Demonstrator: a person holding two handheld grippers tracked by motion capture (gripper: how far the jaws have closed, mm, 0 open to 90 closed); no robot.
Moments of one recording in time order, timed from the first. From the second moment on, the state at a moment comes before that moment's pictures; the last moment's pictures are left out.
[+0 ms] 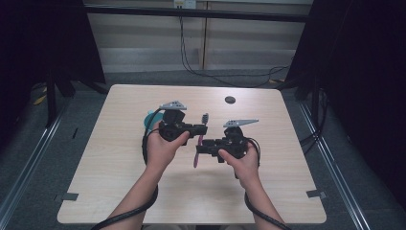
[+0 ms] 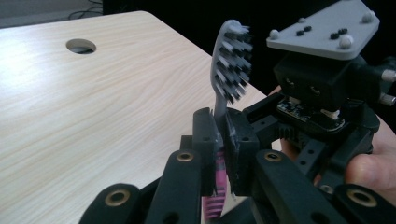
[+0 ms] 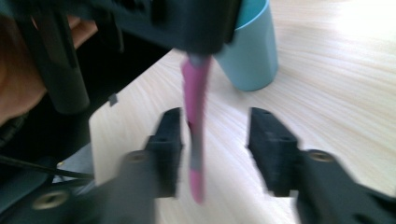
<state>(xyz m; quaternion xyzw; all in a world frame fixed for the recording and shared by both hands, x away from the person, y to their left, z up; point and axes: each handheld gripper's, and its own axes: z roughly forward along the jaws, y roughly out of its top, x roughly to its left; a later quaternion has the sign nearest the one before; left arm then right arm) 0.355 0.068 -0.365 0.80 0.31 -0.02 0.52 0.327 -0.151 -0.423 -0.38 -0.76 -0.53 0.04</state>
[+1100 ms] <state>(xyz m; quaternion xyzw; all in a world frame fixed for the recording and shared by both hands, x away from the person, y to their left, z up) 0.360 0.116 -0.345 0.78 0.33 0.02 0.53 0.294 -0.202 -0.489 -0.43 -0.82 -0.35 -0.11</state>
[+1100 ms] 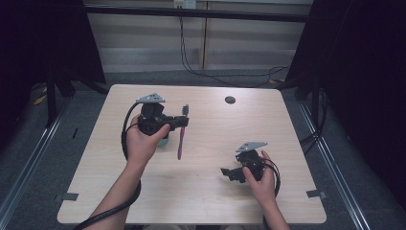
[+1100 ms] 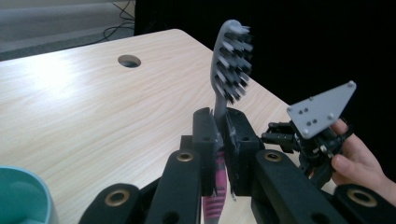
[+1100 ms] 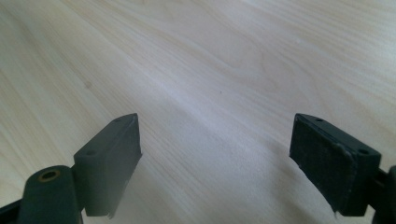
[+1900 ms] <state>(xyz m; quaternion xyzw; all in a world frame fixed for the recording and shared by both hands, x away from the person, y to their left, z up) 0.369 0.132 -0.320 0.77 0.33 0.05 0.54 0.278 -0.199 -0.512 -0.41 -0.82 -0.36 -0.16</state>
